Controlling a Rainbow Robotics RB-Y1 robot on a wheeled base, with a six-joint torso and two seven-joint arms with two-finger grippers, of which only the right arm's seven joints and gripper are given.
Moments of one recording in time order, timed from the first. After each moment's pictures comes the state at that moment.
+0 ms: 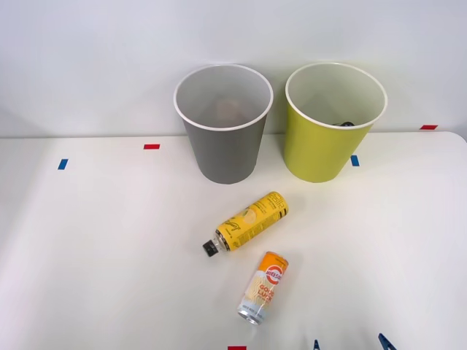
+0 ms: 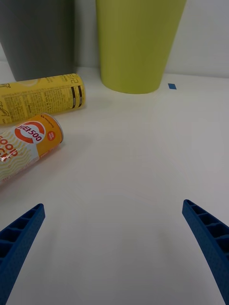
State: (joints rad) arm 1.10 -0.13 0.38 -1.96 0.07 -0.50 1.68
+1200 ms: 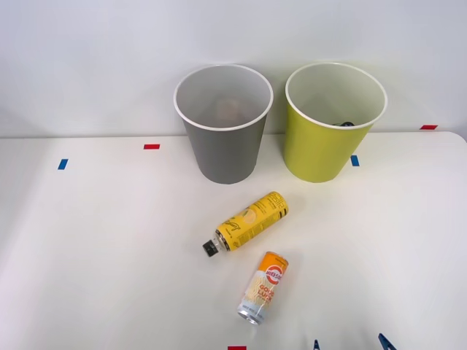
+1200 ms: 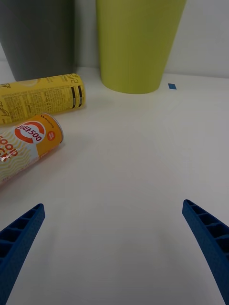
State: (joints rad) arm 1.10 -0.13 0.38 -1.96 0.07 -0.50 1.68
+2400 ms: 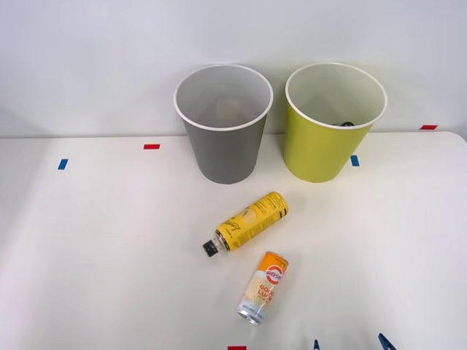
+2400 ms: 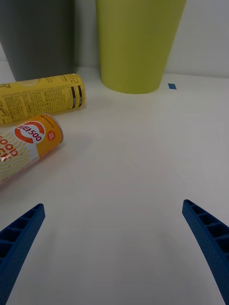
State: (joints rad) arm 1.10 -0.13 0.38 -1.96 0.07 -0.50 1.68
